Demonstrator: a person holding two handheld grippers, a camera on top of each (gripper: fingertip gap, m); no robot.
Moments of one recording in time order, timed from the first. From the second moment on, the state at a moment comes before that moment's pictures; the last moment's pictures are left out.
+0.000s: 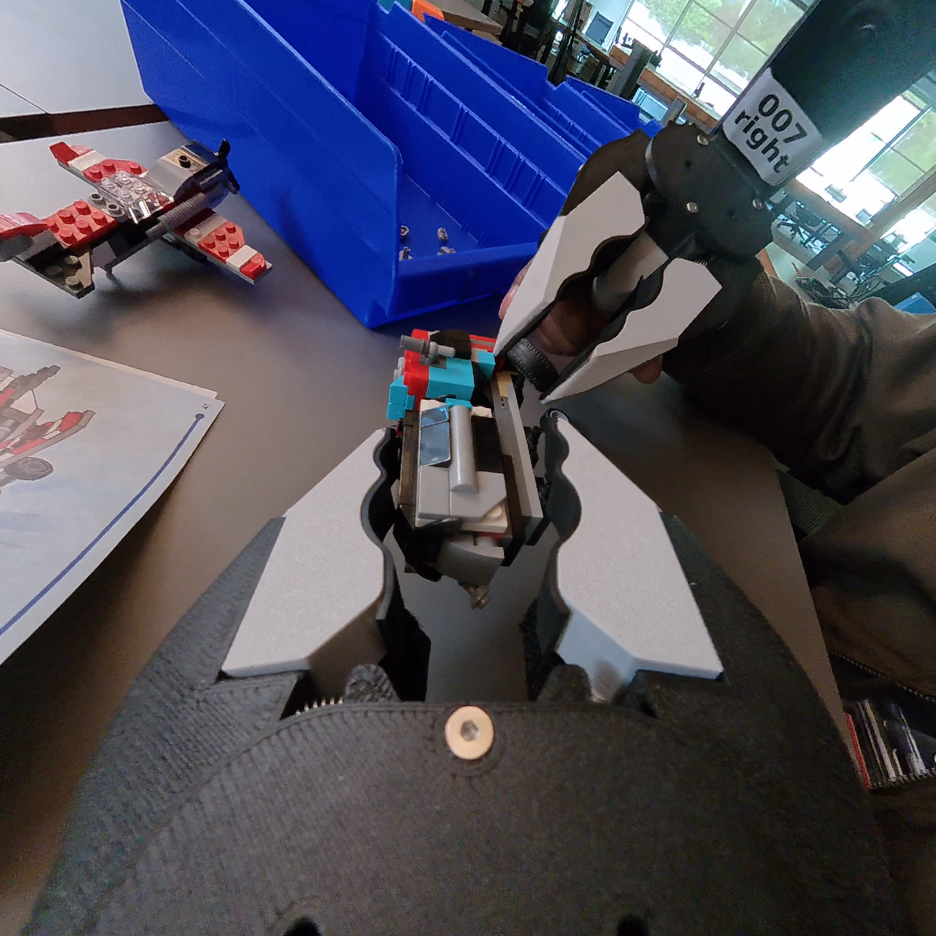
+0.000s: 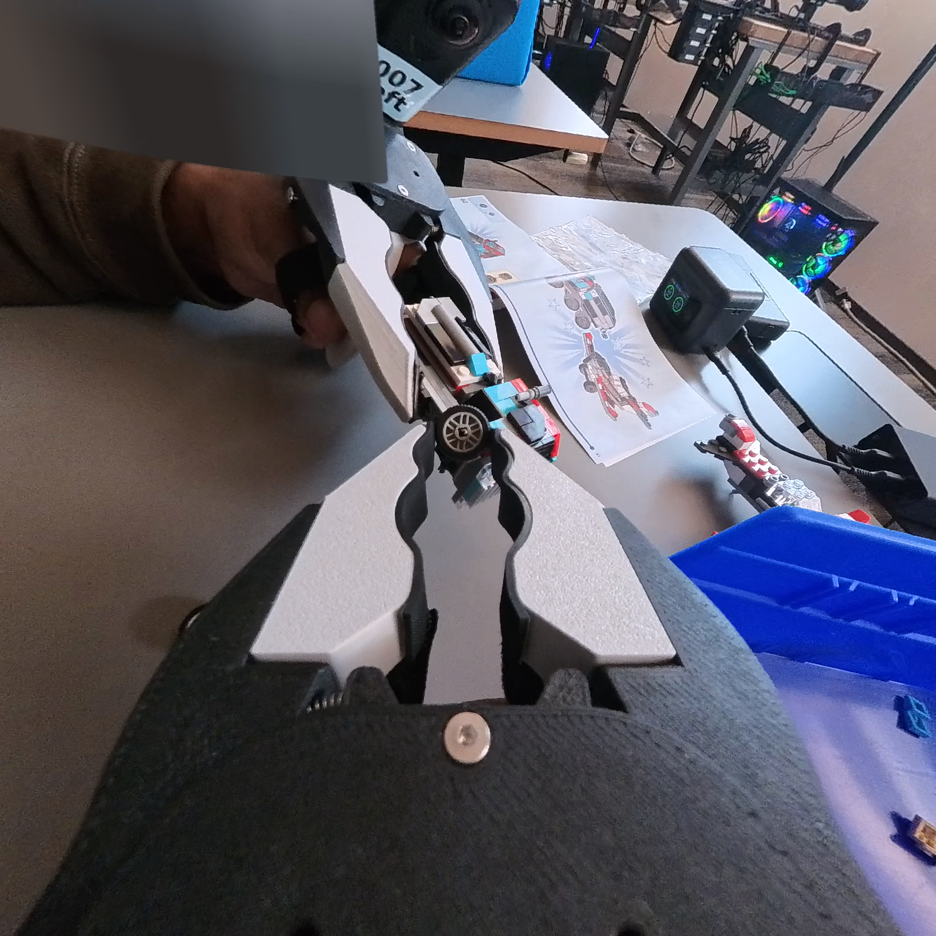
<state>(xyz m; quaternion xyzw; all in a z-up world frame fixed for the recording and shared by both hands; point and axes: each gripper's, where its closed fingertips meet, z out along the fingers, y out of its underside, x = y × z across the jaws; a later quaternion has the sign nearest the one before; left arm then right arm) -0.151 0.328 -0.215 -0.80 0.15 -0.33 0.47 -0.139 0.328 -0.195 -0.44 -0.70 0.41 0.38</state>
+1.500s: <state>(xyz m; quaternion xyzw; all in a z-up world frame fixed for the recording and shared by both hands) -0.146 0.326 -0.214 -0.79 0.14 -0.37 0.46 -0.142 0.331 -0.177 -0.39 -0.69 0.39 0.47</state>
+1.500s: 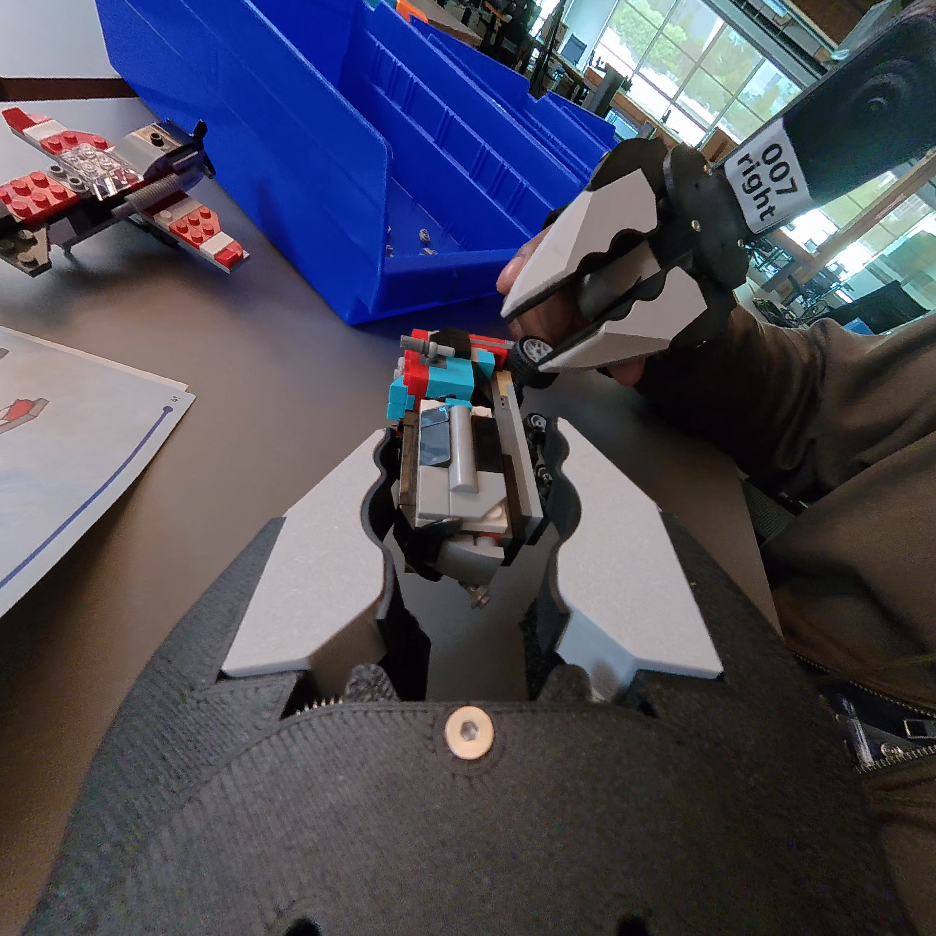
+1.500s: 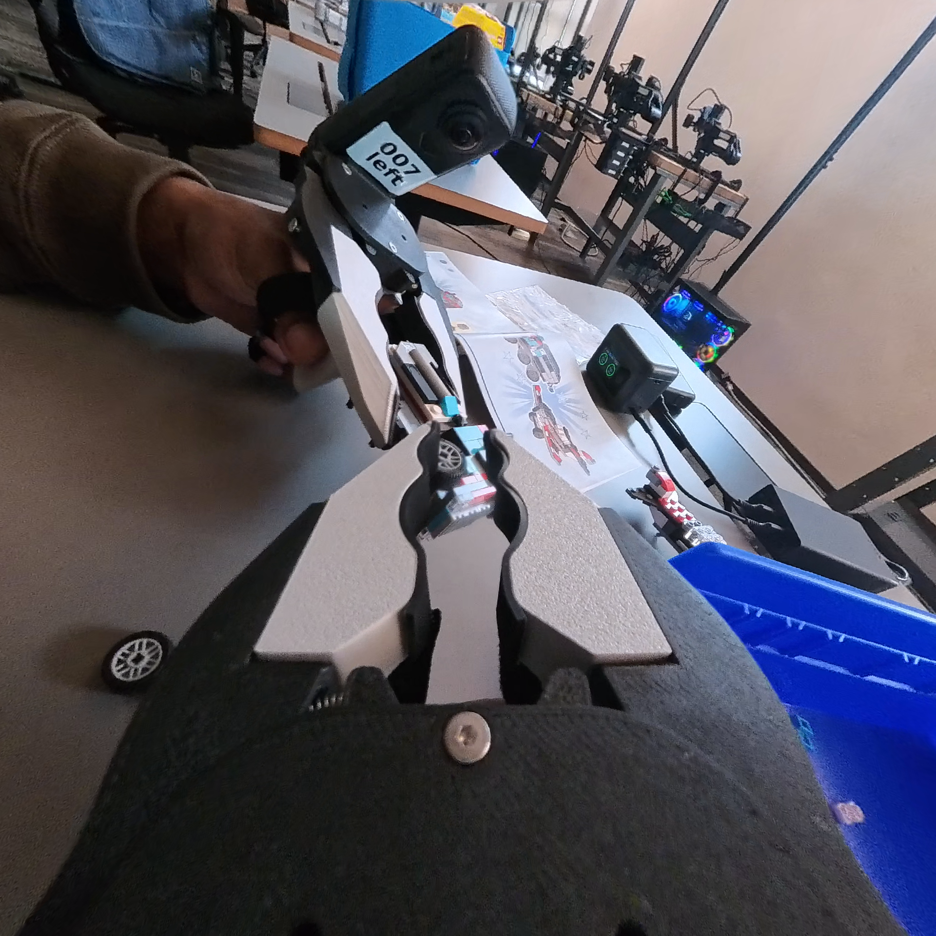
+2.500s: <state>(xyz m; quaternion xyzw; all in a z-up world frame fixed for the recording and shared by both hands) -0.149 0.327 -0.214 -0.79 0.10 -0.40 0.45 -0.134 0.330 -0.179 -0.39 -0.70 0.41 0.44</state>
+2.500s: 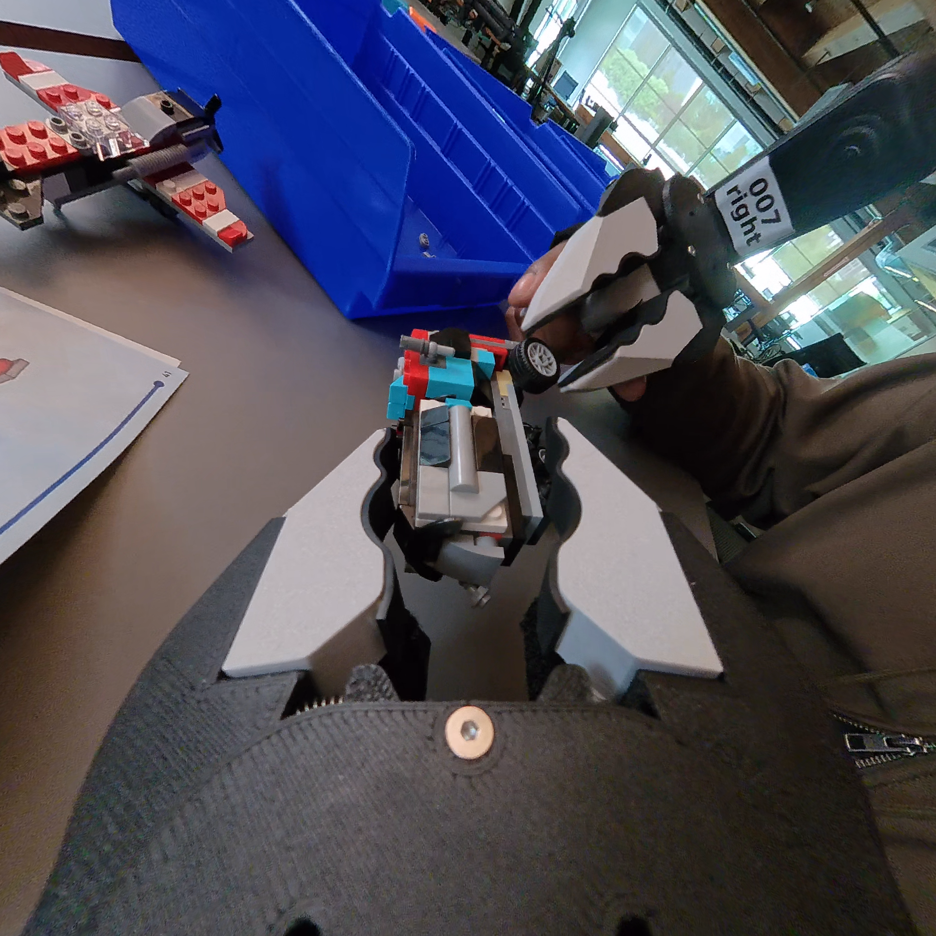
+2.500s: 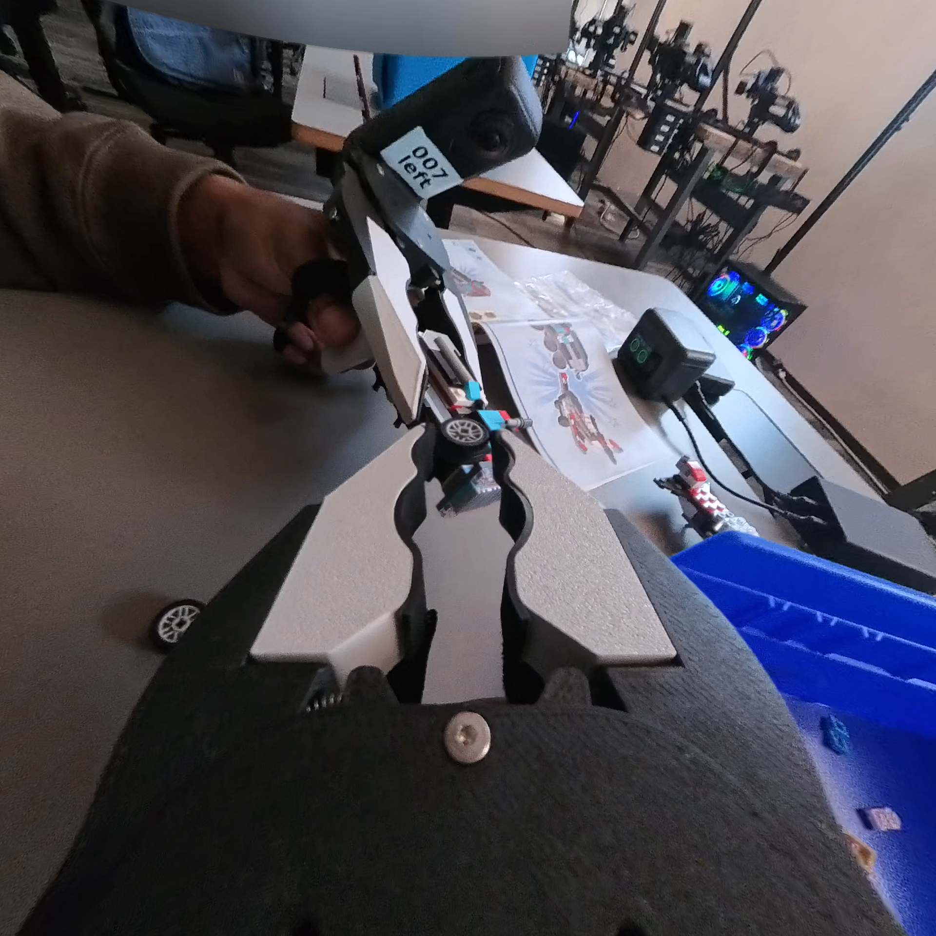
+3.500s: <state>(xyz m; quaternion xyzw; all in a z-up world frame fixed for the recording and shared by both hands) -0.148 0.327 -0.212 -0.79 0.11 -0.39 0.46 -0.140 0.333 -0.182 -0.46 -0.62 0.49 0.40</state>
